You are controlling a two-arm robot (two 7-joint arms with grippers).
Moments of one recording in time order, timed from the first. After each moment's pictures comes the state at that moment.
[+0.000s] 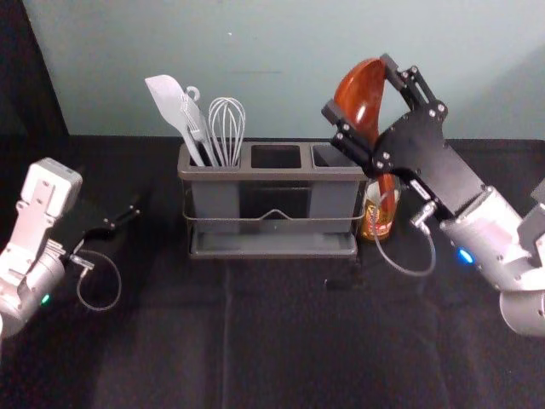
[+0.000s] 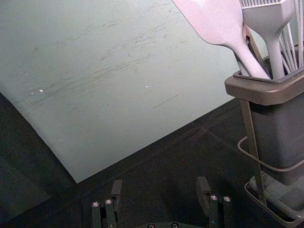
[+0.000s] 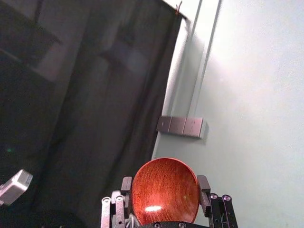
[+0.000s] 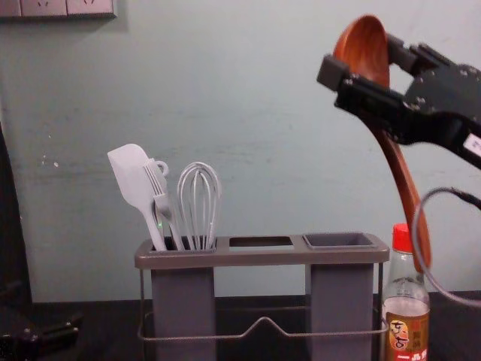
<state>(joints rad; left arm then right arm) -0.20 0.60 0.45 -1.41 -0.25 -0.12 0.03 0.18 0.31 -0.25 -1.60 0.32 -0.53 0.54</state>
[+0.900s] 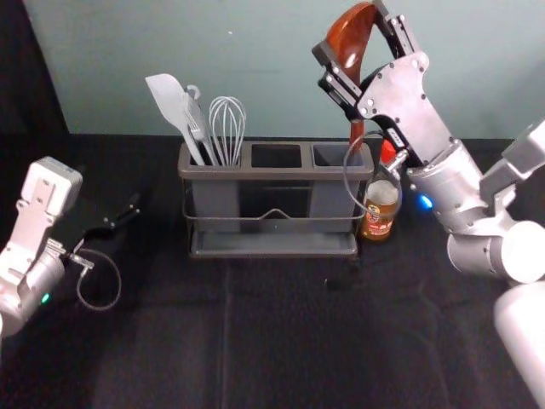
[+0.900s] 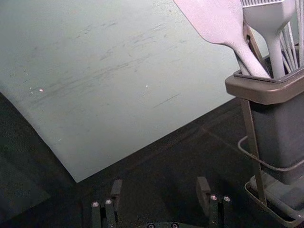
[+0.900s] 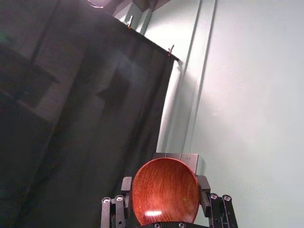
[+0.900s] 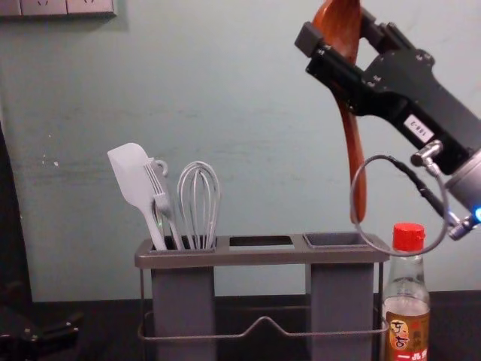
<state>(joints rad) -0.20 0.60 0.45 -1.41 -0.25 -0.12 0.03 0.45 0.17 -0.28 -1.20 0.48 -0.80 0.72</state>
